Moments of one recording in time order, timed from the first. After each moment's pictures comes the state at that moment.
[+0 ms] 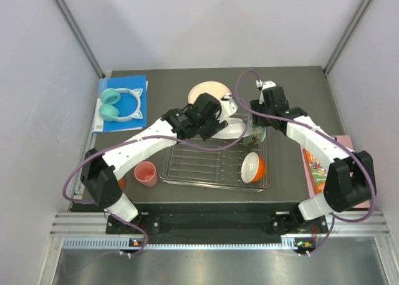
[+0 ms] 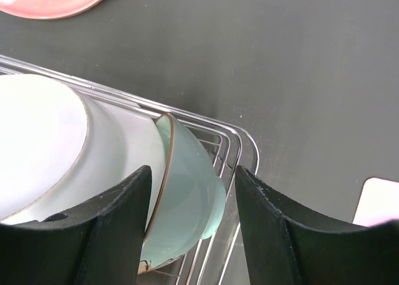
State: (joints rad) left arm -0.85 1.60 1.46 -0.67 -0.24 0.32; right arm 0.37 1.47 1.12 -0.44 0.14 0.13
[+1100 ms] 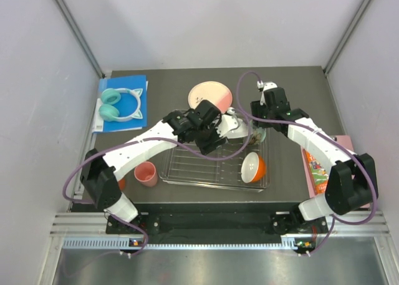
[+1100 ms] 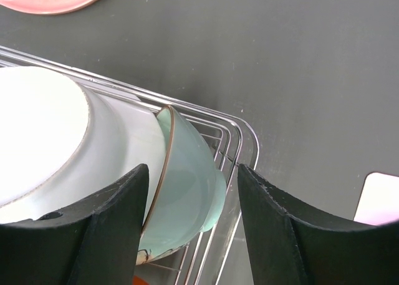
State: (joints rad) left arm -0.86 1.58 1.43 -0.78 0.01 0.35; right arm 0.36 1.44 1.10 -0.44 0.13 0.13
